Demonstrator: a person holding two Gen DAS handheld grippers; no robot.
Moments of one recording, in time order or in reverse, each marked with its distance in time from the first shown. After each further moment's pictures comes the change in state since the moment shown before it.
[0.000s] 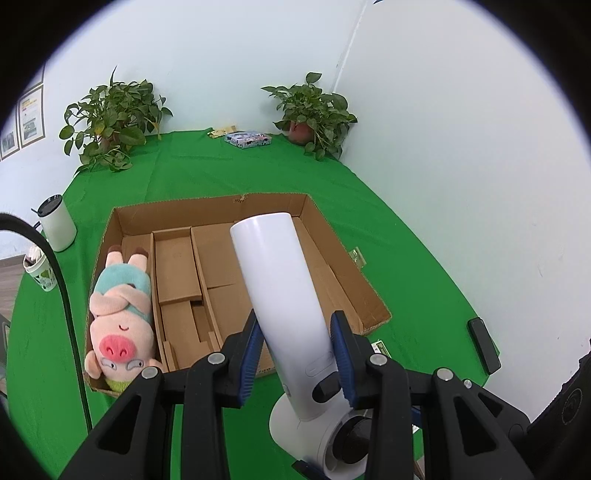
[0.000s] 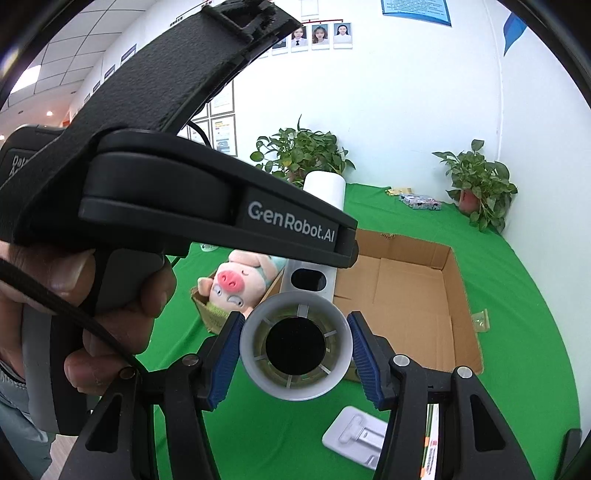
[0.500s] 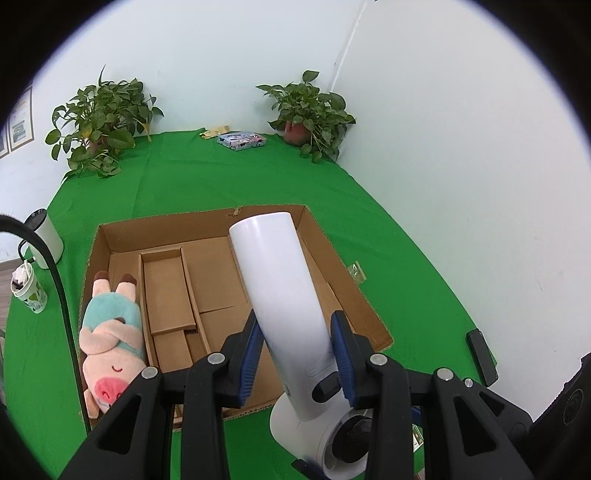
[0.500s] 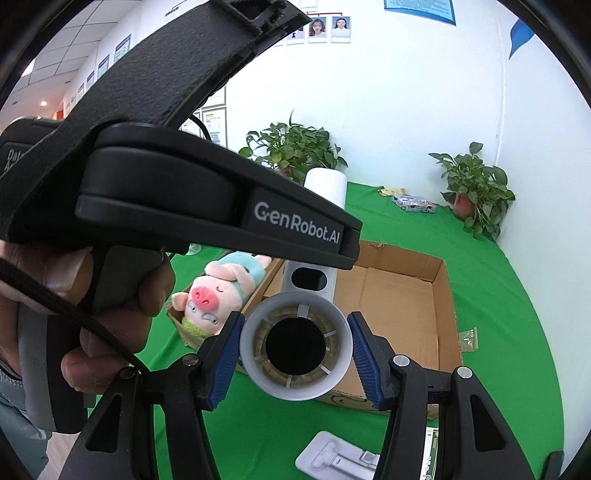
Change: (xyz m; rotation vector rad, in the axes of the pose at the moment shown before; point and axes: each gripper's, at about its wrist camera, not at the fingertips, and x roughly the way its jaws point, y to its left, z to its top) left arm 0.030 0.010 0.042 0.001 0.023 -0.030; right arm 0.031 -0.020 0.048 -0.014 0.041 -0.034
